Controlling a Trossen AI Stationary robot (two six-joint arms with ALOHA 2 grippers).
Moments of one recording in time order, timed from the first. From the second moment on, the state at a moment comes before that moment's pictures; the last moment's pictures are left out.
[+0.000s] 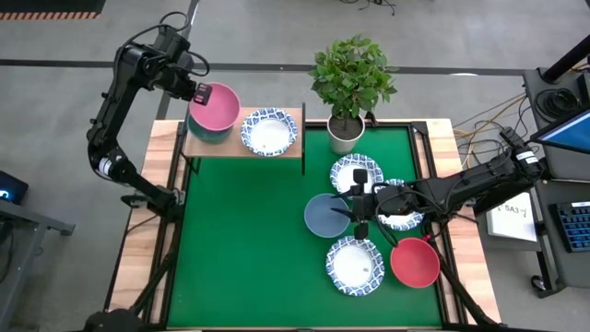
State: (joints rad) left arm 1.06 1.51 1.97 -1.57 -0.12 -0.12; right arm 0.25 1.14 0.77 -0.03 0.36 -0.25
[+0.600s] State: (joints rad) left arm 1.06 1.51 1.97 -1.57 -0.12 -0.12; right arm 0.25 1.14 0.77 -0.03 0.36 -0.25
